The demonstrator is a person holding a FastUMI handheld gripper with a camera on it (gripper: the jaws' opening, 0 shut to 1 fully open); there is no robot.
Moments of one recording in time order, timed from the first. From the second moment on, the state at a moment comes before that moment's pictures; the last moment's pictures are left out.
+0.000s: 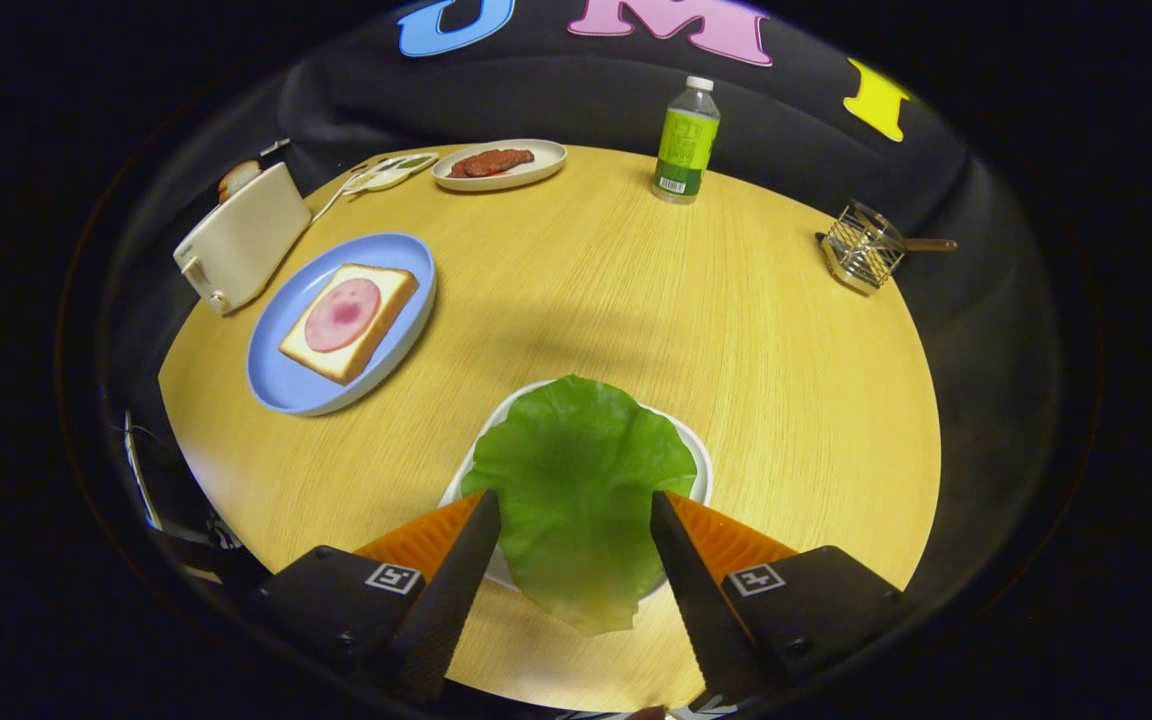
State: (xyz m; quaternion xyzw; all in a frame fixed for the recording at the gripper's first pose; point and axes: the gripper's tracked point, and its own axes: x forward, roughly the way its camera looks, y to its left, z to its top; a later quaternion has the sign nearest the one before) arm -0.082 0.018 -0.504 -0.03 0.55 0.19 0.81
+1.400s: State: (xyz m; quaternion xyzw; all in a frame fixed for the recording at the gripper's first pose) arm -0.036 0.101 -0.403 0.02 0.52 0.25 0.82
